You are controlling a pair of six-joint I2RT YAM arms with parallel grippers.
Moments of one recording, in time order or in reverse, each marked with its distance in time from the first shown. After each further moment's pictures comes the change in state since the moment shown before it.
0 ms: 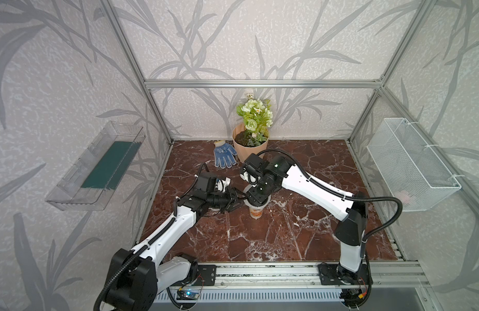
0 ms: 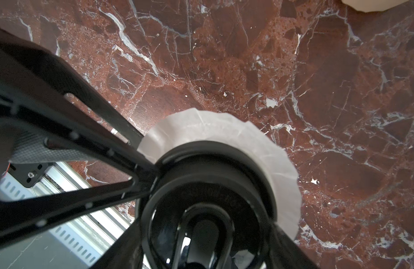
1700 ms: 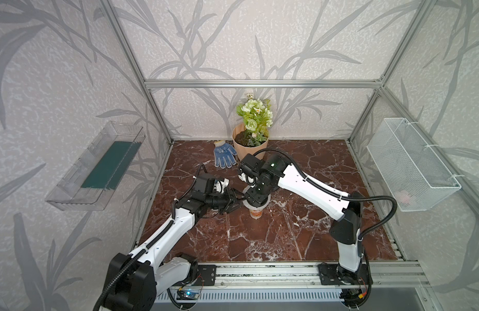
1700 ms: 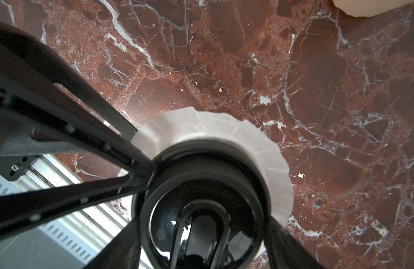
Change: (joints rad) left arm 0.013 -0.033 -0.018 -0.008 -0.004 -0.009; right arm 0.034 0.050 0.113 -0.101 0.070 -0.024
